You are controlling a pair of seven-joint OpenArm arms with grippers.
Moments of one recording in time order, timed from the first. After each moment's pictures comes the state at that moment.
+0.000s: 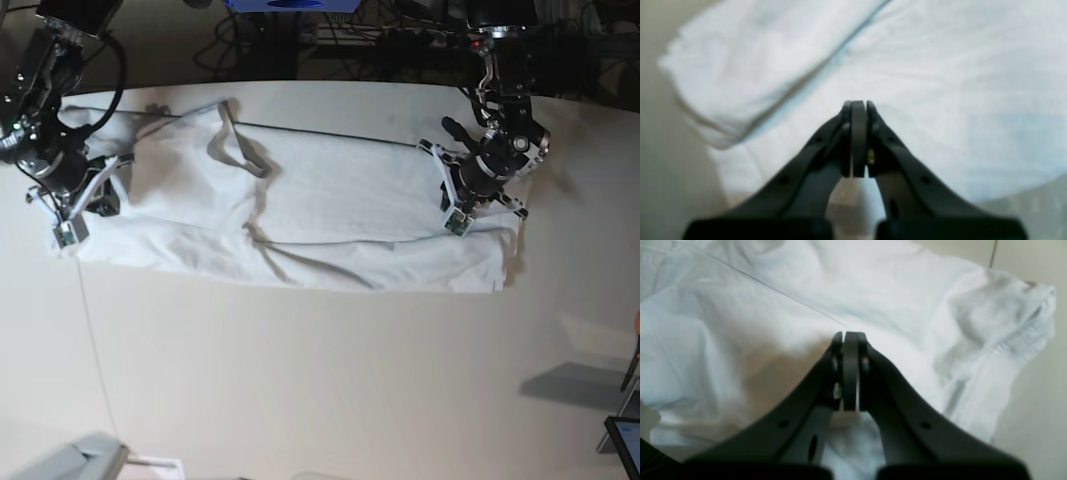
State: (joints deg) left arm 11.3 -11.8 -12.1 99.0 5.6 -37.9 41.6; right arm -9.7 6.9 28.8 102.3 23.6 40.6 -61.4
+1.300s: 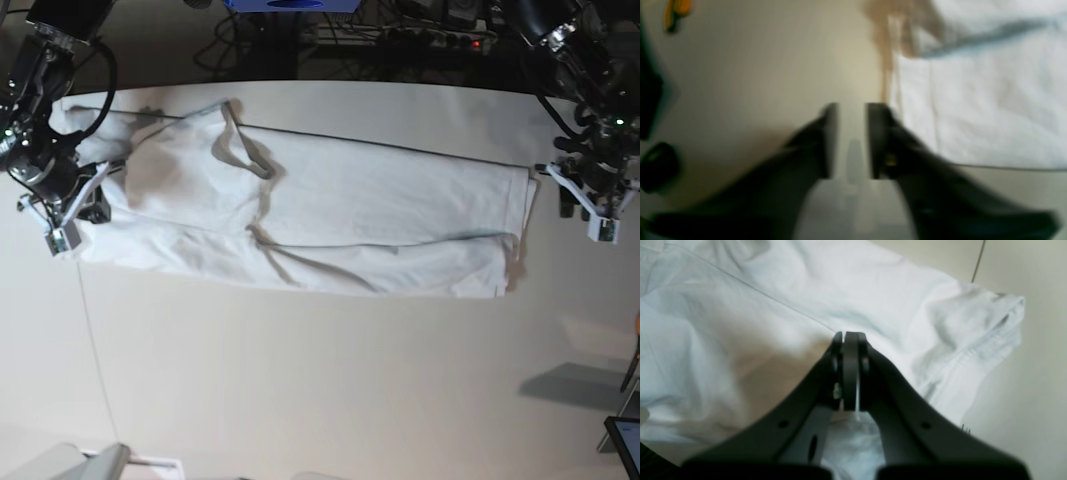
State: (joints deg) left arm 7.5 -17.1 -44.6 104.0 -13.1 -40.7 57.7; right arm -8.7 9.4 28.6 103.3 23.9 40.6 -61.8
